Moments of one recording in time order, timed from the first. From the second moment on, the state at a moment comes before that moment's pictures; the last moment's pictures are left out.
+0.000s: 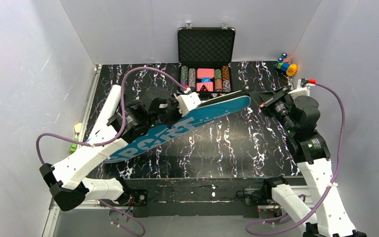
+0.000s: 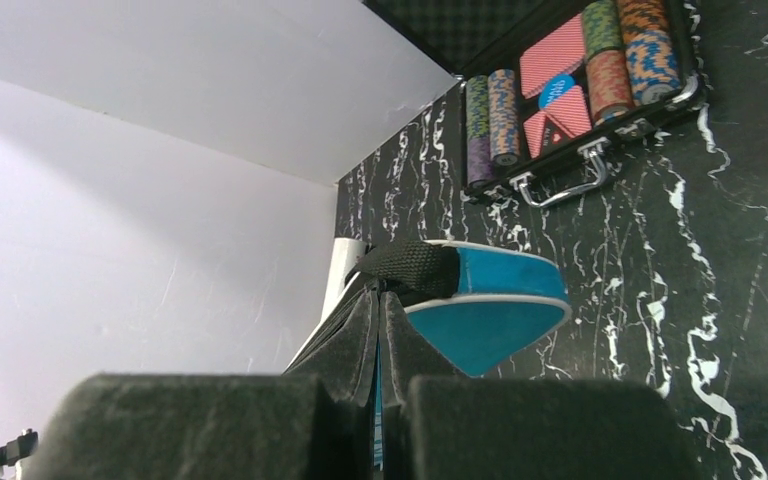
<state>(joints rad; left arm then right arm) -0.87 1.20 1.38 -0.71 -0.06 0.41 0.25 0.75 1.02 -0.39 -0.10 0.99</state>
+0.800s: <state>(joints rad) -0.97 1.55 1.54 -0.68 -0.13 0.54 0.11 0.61 1.13 -0.66 -0.03 0.91</state>
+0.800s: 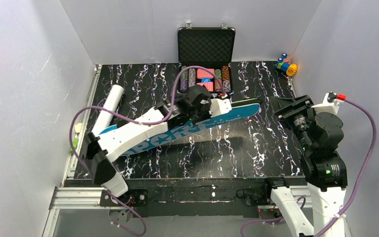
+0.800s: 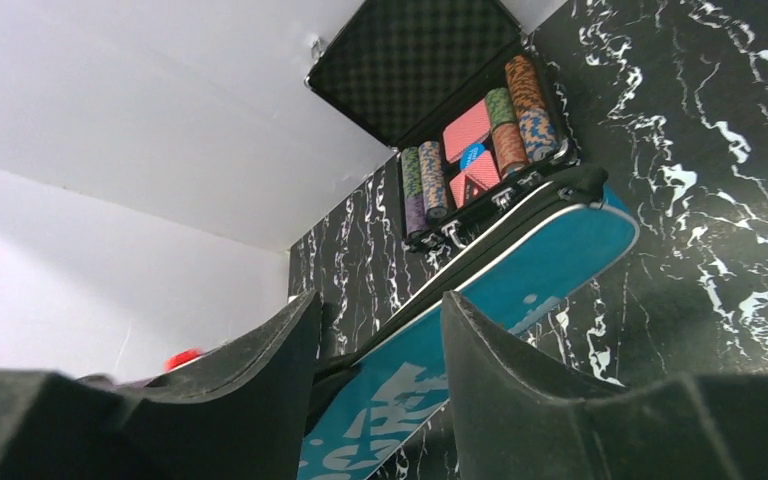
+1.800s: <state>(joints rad) -1.16 1.98 1.71 -0.52 -0.29 0.44 0.11 0.44 1.07 -0.83 0.05 0.93</state>
